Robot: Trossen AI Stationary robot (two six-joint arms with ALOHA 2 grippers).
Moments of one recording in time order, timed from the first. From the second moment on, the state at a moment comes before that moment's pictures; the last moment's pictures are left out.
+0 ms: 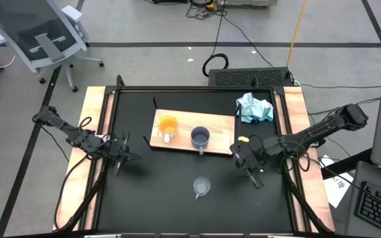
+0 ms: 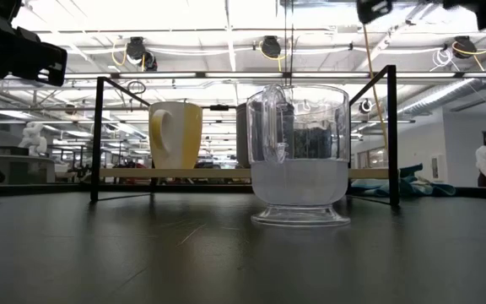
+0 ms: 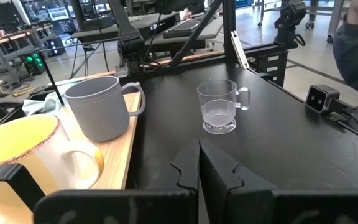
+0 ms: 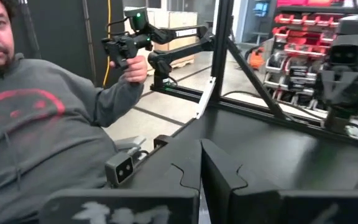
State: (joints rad) left arm -0.52 0.21 0.12 -0.08 -0.32 0.07; right arm 0.35 1.07 0.47 0.51 -0.21 -0.04
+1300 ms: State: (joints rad) left arm -0.52 0.21 0.12 -0.09 -0.31 0.07; right arm 0.35 1.43 0.68 0.80 0.13 -0.14
